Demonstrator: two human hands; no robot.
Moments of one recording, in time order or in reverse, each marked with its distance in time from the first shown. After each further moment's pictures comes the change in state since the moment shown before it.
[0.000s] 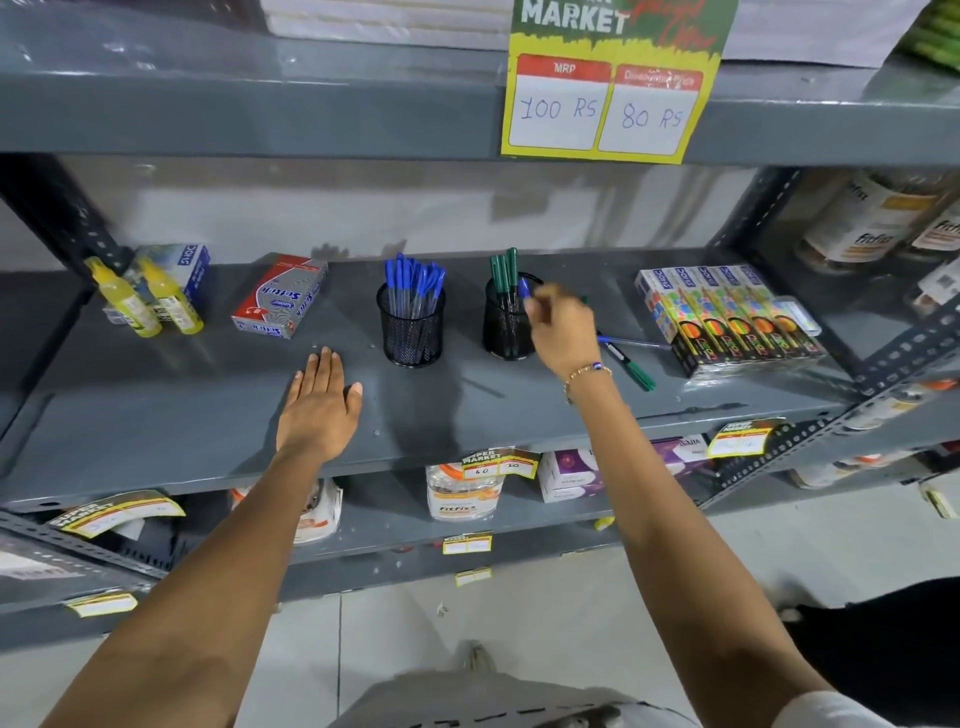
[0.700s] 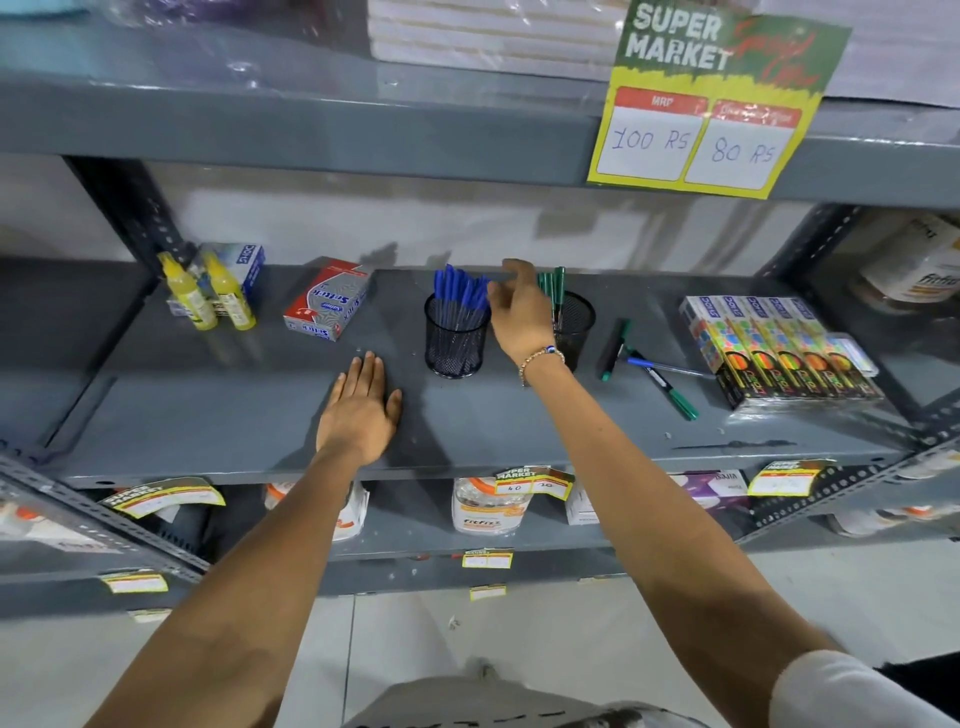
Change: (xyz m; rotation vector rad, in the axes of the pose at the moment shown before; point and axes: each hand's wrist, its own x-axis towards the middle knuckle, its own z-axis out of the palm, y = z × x) left_hand 0.000 0.000 -0.003 -0.003 0.015 0.000; right_hand 0.024 -0.073 0.060 0.327 -0.072 -0.015
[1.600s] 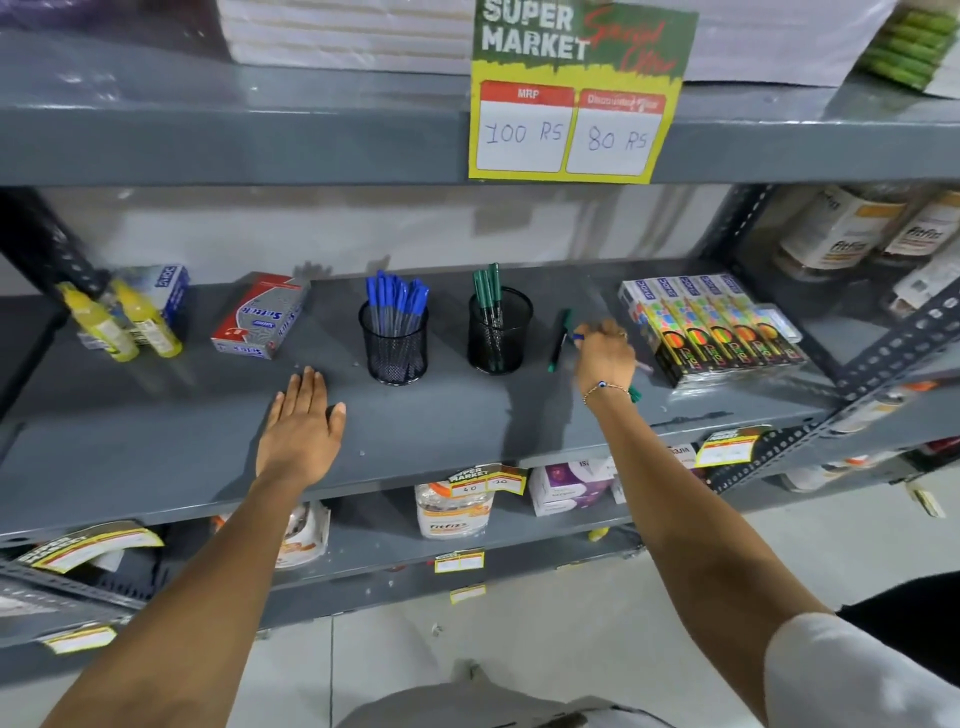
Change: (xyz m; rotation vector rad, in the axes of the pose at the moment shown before) left_hand 0.001 -0.002 0.005 0.011 0.015 -0.007; right_hand 0.004 0.152 -0.104 -0.846 0.140 0.186
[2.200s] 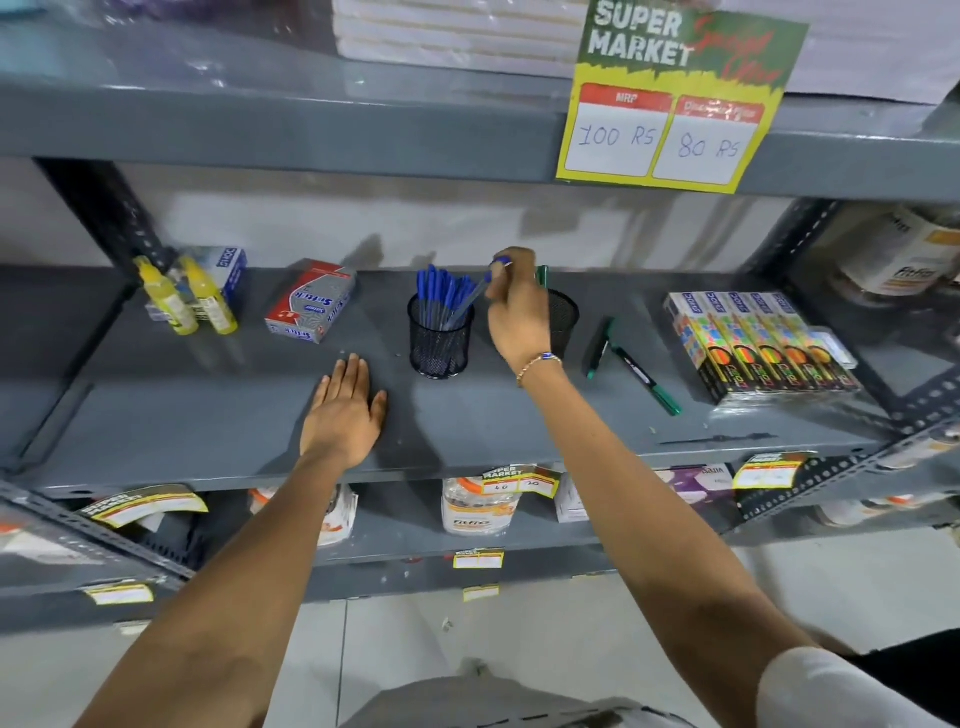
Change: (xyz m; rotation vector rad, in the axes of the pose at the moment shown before) left_hand -0.002 0.002 -0.005 -0.001 0.003 0.006; right_hand -0.044 -0.162 -0.055 0.888 0.024 -0.250
